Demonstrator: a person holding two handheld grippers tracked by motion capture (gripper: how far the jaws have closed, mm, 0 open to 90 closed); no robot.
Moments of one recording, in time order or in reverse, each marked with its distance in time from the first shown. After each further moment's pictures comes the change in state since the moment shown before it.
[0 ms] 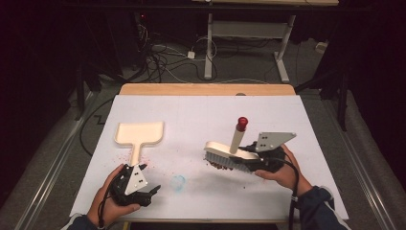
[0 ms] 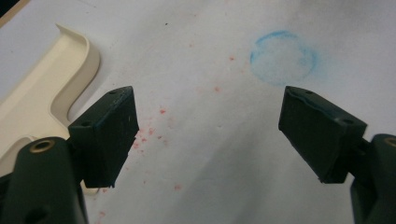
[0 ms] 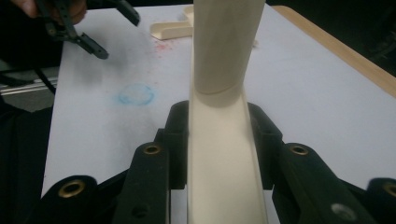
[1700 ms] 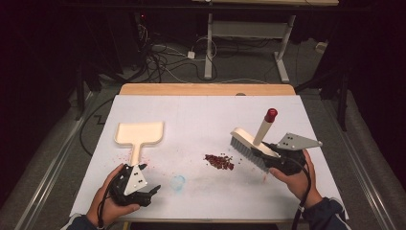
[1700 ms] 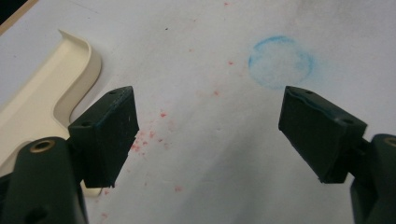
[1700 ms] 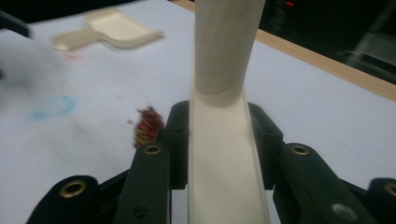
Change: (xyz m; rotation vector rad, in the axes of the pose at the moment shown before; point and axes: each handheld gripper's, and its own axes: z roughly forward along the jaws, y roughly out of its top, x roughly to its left) left arm -0.001 0.002 -0.001 -0.005 -0.006 0.009; right arm 0.002 -0.031 -0.032 -0.021 -0.353 0.218
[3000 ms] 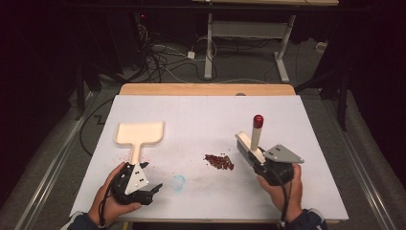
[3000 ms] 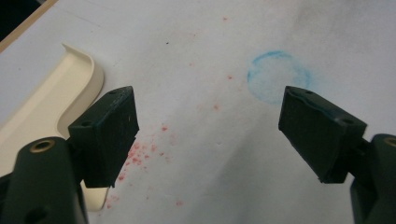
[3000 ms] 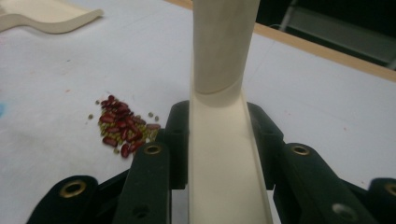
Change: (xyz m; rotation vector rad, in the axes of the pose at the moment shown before) left arm 0.001 0.006 -0.001 -0.027 0.006 0.001; right arm 0.042 -0.008 0.010 0.067 -0.265 0.085
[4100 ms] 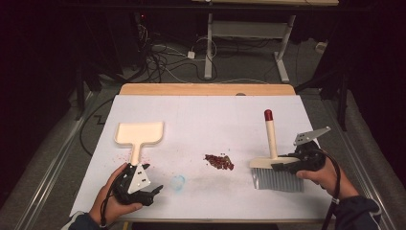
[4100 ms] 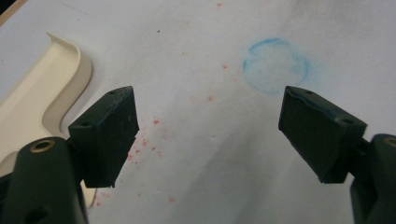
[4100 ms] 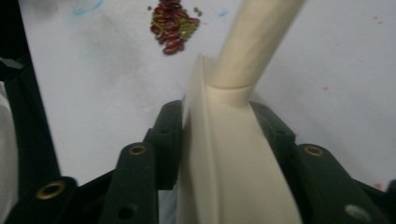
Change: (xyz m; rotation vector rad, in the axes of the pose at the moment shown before) left arm -0.001 -0.002 0.007 0.043 -0.026 0.006; right arm -0.120 -0.013 0.014 0.340 0.588 -0.040
